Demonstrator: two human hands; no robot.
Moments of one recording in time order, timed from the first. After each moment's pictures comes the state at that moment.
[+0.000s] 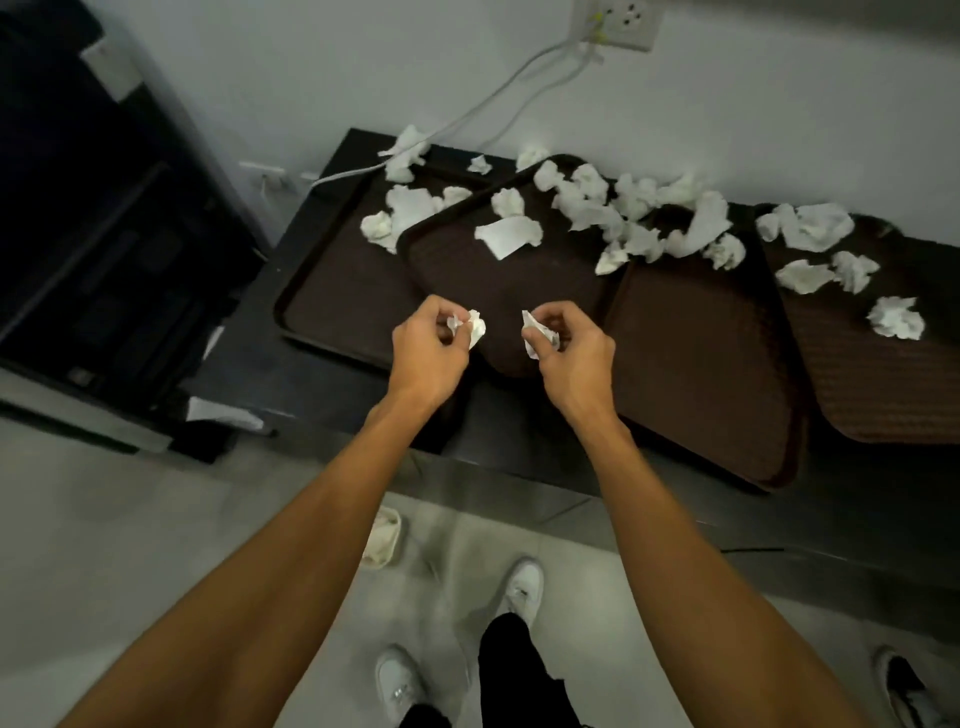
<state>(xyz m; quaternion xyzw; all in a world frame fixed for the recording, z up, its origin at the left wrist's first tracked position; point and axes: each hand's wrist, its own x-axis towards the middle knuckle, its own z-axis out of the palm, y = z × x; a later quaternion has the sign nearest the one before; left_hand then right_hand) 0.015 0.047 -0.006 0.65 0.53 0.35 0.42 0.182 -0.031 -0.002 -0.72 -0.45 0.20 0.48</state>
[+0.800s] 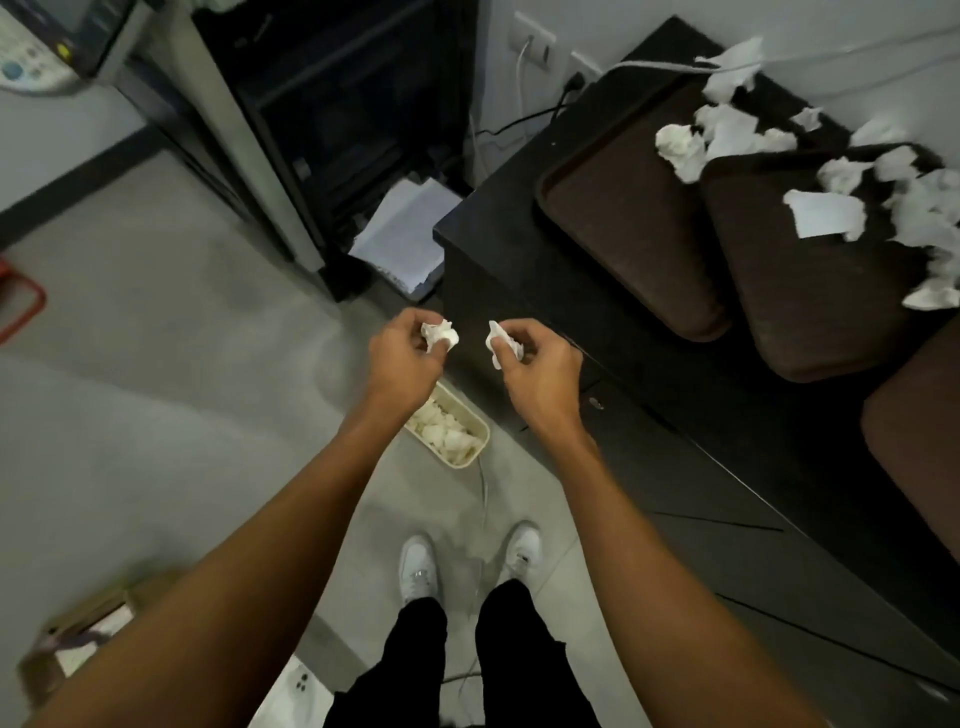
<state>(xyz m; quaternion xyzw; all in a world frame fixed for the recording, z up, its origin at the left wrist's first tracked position) -0.278 -0.024 -0.099 0.47 0.72 0.35 0.38 -0.105 -0.022 -0.089 -0.65 -0.56 0.39 0.35</state>
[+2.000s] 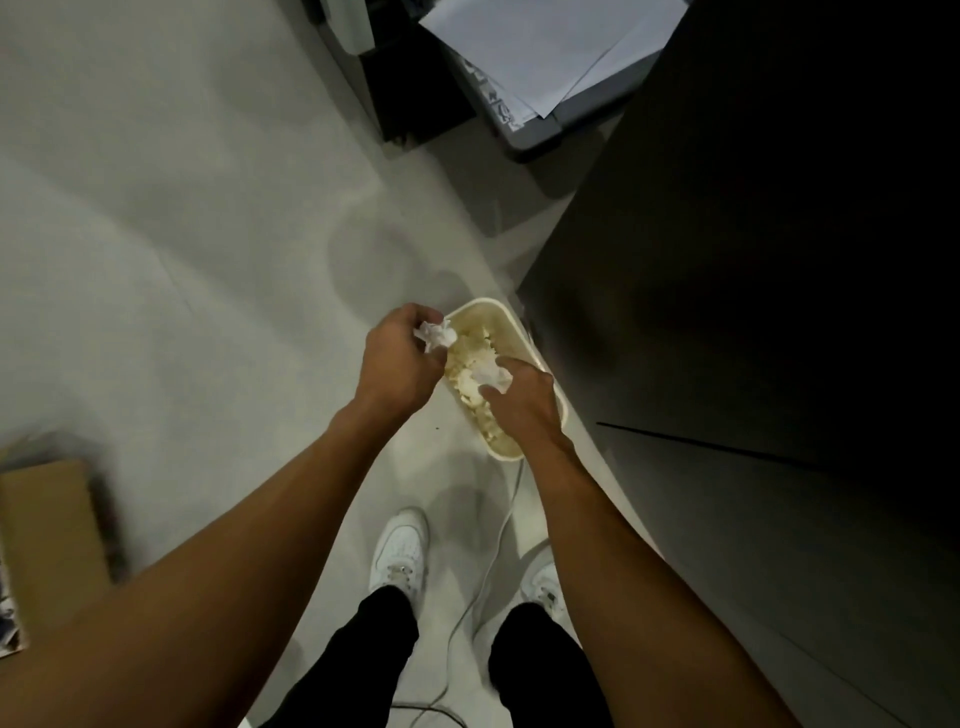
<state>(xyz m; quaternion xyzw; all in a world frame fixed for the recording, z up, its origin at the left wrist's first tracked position) -0.346 -0.031 -0.506 0.36 0.81 0.29 0.36 -0.180 0.005 -0.567 -0.64 -0.62 0.44 -0.03</state>
